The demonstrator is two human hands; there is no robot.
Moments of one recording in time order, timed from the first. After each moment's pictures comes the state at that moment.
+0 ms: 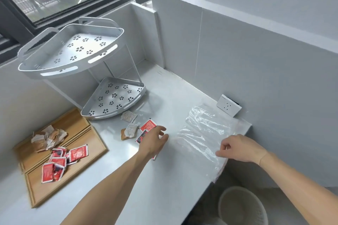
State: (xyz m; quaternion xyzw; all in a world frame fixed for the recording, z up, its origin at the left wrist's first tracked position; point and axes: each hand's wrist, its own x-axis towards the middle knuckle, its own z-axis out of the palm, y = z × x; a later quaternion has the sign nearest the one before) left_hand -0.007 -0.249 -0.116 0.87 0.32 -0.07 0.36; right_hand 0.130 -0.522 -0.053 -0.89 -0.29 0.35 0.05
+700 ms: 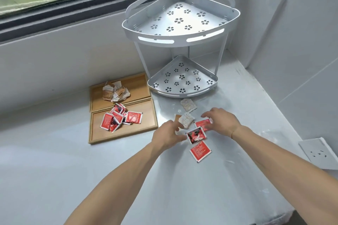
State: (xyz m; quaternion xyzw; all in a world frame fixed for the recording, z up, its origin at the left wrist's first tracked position) left_hand -0.083 -0.162 -0.107 0.83 0.44 -0.09 0.32; right_hand 0.130 -0.240 -0.102 -0.78 -0.57 0.27 -0.01
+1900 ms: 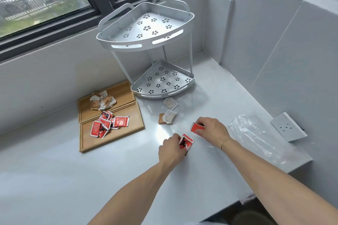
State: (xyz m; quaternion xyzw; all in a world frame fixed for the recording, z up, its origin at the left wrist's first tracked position) left_hand -0.062 -0.268 -0.114 0.81 0.50 -0.11 0.29; right_hand 0.103 -0.329 -0.100 -0.84 -0.43 0.29 0.18
